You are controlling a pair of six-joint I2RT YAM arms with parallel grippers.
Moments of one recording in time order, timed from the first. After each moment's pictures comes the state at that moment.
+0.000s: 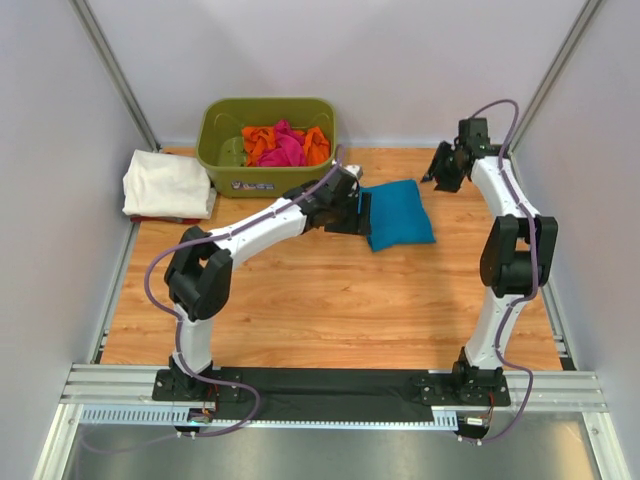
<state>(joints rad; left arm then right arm) -0.77 1.97 1.60 -0.47 0.08 -0.53 -0.02 1.99 1.70 -0.68 -0.17 0.46</state>
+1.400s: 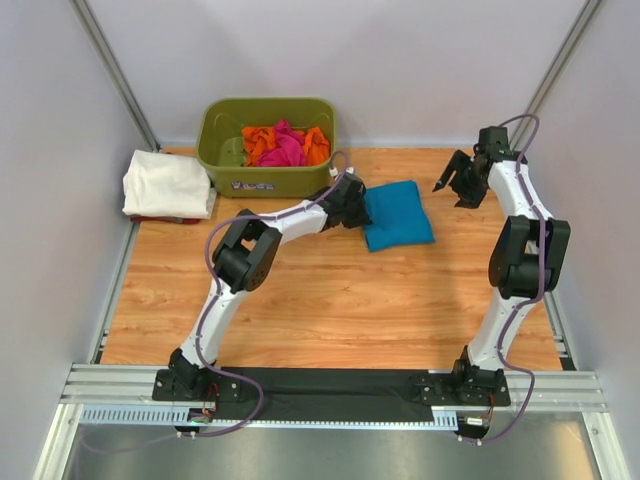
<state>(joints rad) -0.70 2.40 1.84 -0.15 0.05 -0.83 -0.12 1.97 1.73 -0.77 -0.19 0.47</state>
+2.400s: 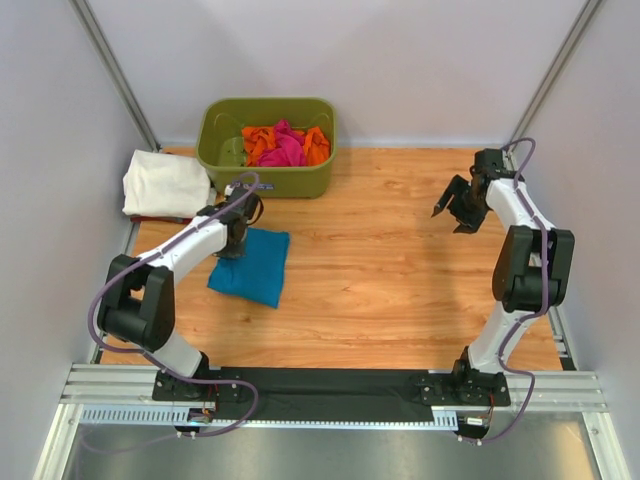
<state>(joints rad) -0.37 1.58 1.06 -0.71 -0.42 -0.23 -0.11 1.84 1.44 -0.75 -0.16 0.51</state>
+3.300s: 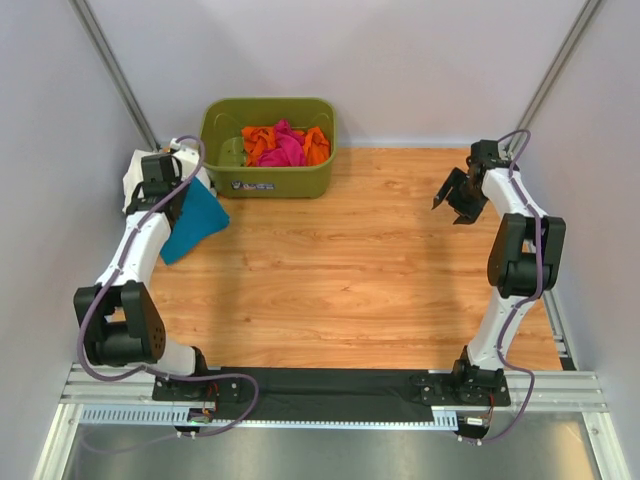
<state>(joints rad) 0.09 1.44 1.14 -0.33 -0.23 0.49 -0.11 1.98 1.61 -0.79 -0.11 0.52</state>
